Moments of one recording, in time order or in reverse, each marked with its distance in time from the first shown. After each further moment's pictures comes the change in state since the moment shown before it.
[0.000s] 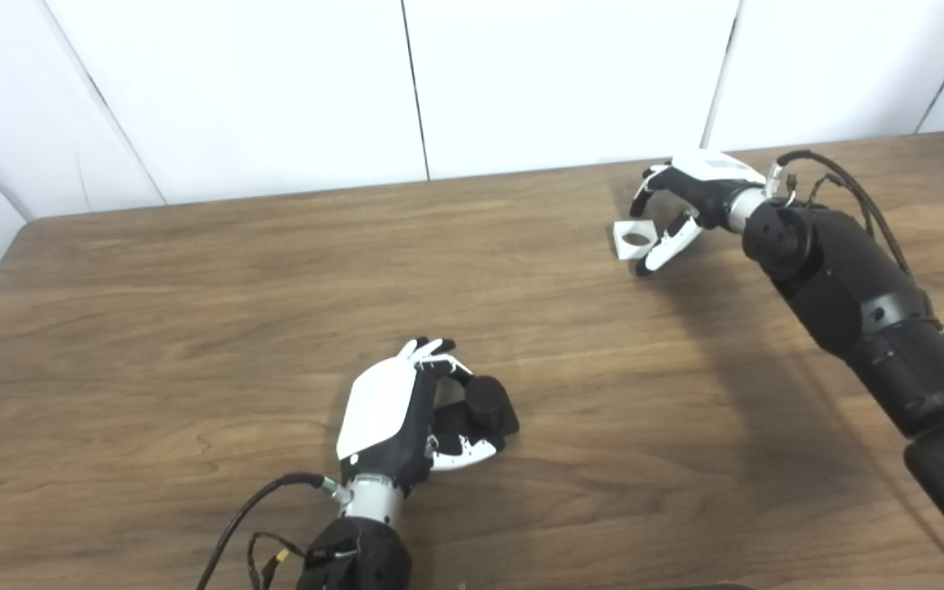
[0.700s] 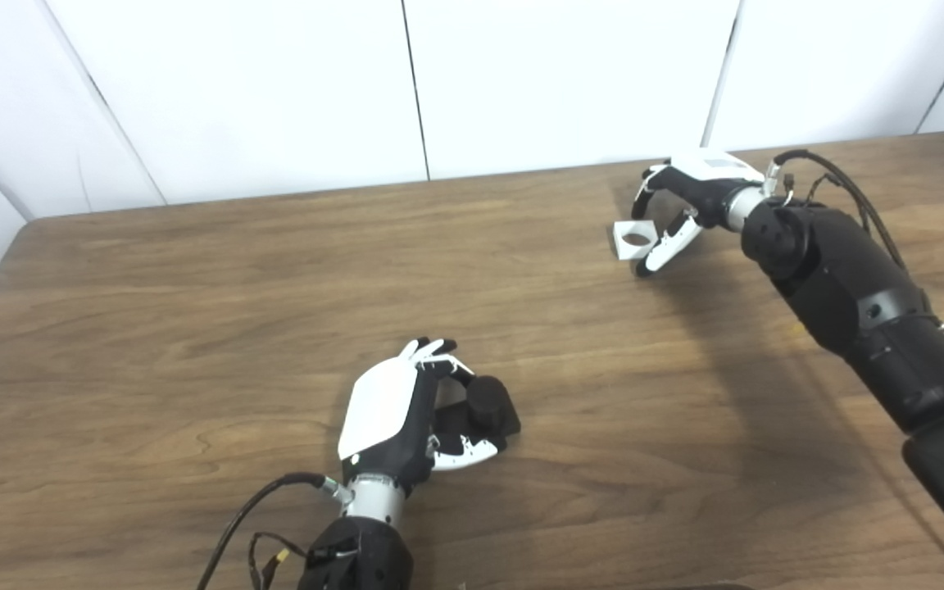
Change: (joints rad) left arm 0.001 -0.006 0.001 0.000 -0.004 0.003 -0.002; right arm -0.012 0.001 0.007 0.032 0.001 -0.030 -0.024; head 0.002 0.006
